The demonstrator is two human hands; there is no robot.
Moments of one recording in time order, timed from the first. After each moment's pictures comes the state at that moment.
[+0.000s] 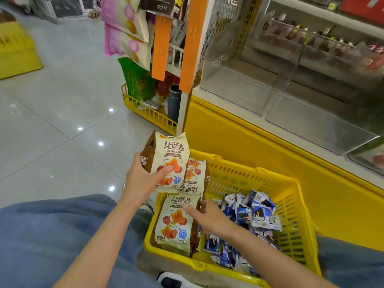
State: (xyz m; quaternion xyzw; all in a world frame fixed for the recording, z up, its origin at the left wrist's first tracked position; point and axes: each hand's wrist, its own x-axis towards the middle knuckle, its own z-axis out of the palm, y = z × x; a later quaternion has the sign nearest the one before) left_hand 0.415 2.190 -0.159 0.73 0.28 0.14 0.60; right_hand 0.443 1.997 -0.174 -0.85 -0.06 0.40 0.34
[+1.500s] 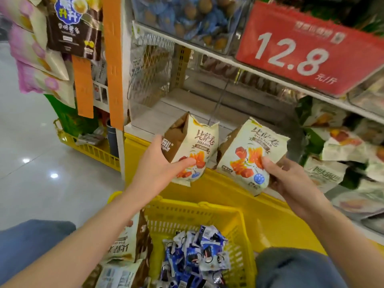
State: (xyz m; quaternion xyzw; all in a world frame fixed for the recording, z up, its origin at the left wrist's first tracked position) left_hand 0.559 2.055 -0.019 0.80 0.08 0.15 0.58; right_hand 0.591 1.800 0.020 -0.77 0.02 0.09 0.63
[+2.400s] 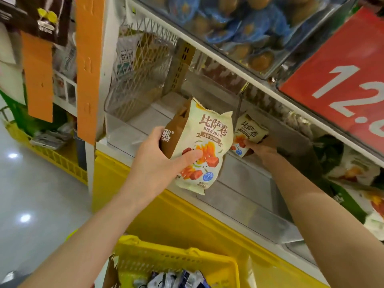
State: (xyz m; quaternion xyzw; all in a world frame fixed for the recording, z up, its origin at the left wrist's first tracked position) left_hand 0.679 2.080 -0.009 0.69 0.08 0.12 0.71; right_hand 0.889 1.838 -0.015 -0.90 0.14 -0.04 0.41
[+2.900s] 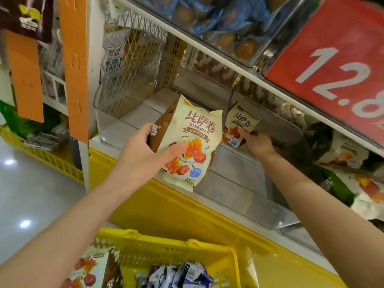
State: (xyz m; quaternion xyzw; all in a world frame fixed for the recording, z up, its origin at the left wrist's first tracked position) left_hand 0.678 2.089 -0.010 0.71 0.07 0.10 0.69; right_hand 0.858 1.844 -0.009 -0.91 0.11 -0.05 0.39
